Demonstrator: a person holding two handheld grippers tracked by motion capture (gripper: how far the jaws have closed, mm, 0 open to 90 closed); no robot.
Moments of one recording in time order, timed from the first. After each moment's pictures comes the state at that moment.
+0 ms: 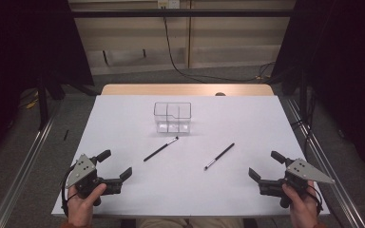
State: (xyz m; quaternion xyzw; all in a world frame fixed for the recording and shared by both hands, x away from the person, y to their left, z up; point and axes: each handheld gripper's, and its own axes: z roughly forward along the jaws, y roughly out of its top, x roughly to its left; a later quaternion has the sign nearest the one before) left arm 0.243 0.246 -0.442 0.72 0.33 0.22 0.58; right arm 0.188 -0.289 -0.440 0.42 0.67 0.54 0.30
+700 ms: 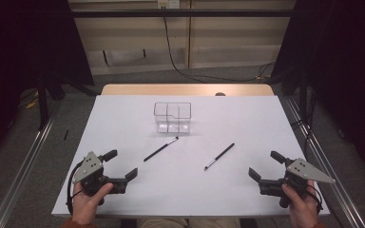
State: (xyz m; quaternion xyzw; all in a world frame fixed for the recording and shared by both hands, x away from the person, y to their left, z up) left arm 0.249 0.233 -0.439 0.73 0.32 0.19 0.57; right arm 0.188 -0.289 -0.441 0.42 0.67 0.54 0.29
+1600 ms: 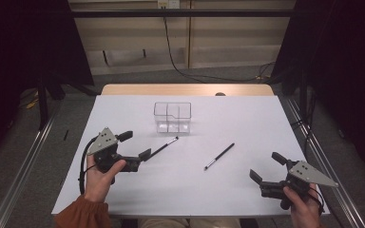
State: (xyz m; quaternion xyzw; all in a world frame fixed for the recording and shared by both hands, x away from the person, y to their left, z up) left arm 0.292 0.194 -0.399 0.76 0.28 0.16 0.57; right arm 0.182 -0.290 -0.440 0.41 0.66 0.55 0.29
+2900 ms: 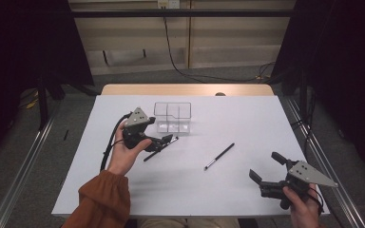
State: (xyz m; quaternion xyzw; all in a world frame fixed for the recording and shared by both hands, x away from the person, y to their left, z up) left arm 0.353 0.132 -0.394 0.81 0.26 0.14 0.50; right arm 0.182 -0.289 -0.439 0.41 0.67 0.55 0.30
